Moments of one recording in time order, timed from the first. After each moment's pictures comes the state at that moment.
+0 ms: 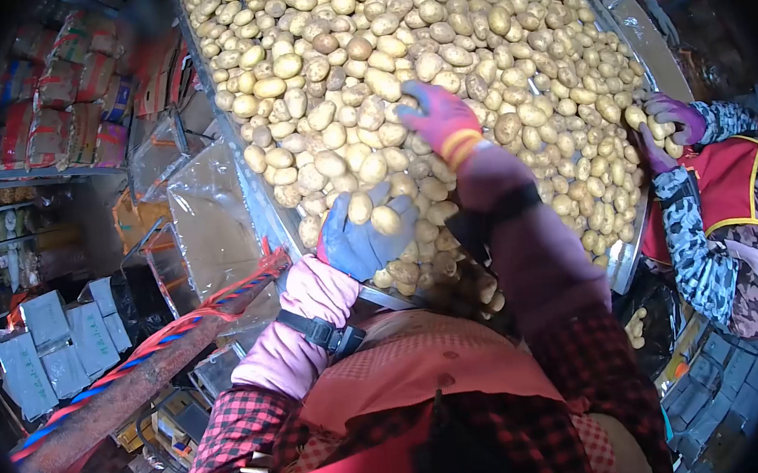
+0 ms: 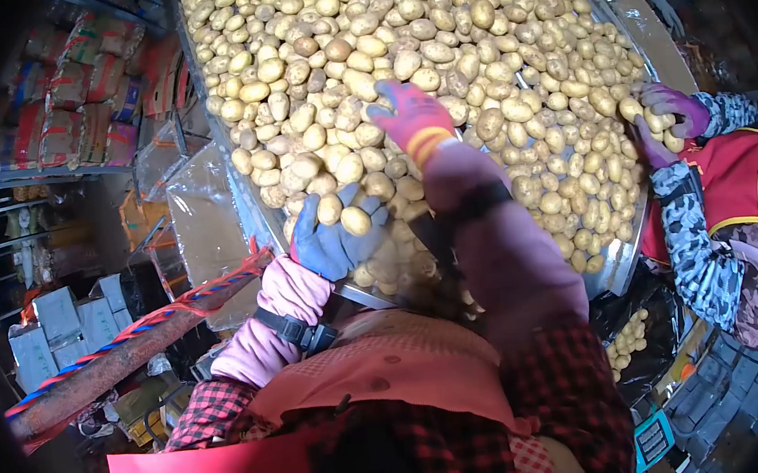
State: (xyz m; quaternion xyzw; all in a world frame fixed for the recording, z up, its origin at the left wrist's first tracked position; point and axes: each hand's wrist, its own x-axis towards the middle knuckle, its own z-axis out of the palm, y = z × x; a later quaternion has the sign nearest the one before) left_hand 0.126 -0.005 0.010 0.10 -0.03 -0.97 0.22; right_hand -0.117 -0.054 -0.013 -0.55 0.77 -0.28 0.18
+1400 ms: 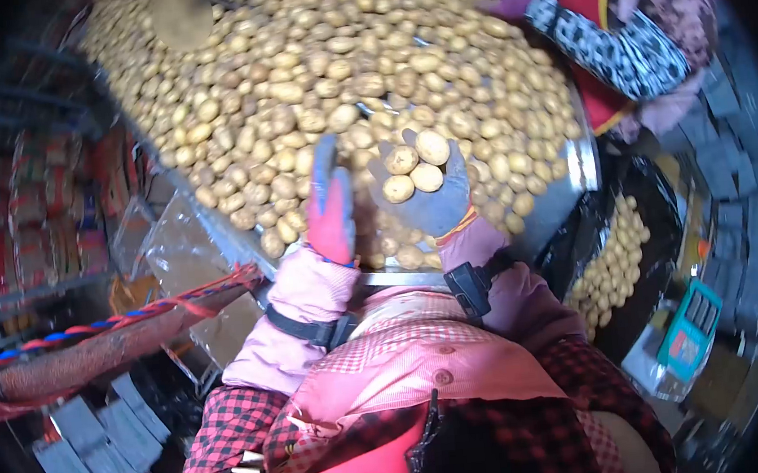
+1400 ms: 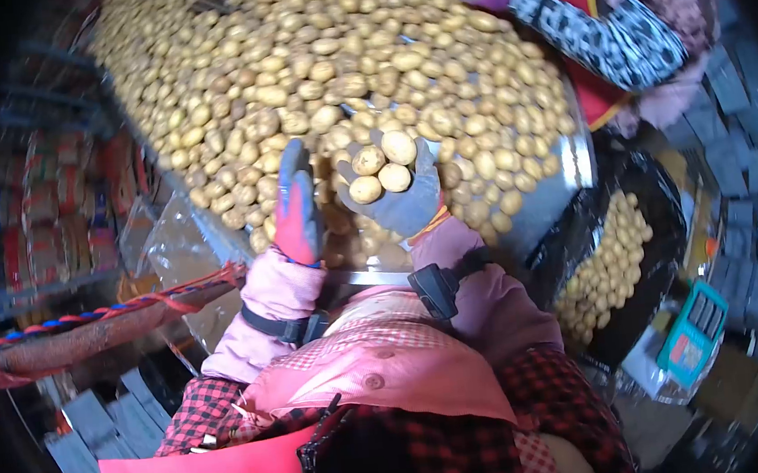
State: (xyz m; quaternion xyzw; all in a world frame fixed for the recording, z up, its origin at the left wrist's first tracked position) left_hand 0.096 0.052 0.058 0.28 -0.59 -0.71 0.26; right_hand -0.044 0.163 0.014 0.03 -0.01 -0.81 0.59
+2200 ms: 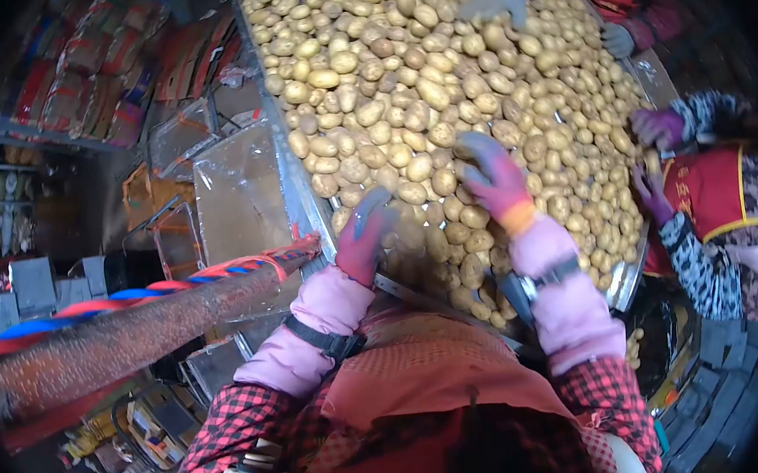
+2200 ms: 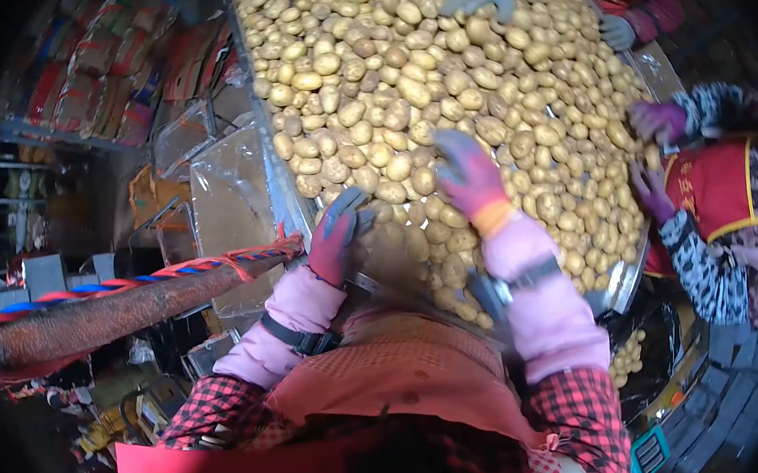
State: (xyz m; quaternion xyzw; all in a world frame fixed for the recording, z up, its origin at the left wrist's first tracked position) left_hand 0.192 0.010 0.009 0.38 -0.39 -0.77 0.34; right_hand -0.086 0.033 0.007 -0.65 0.60 -0.43 0.16
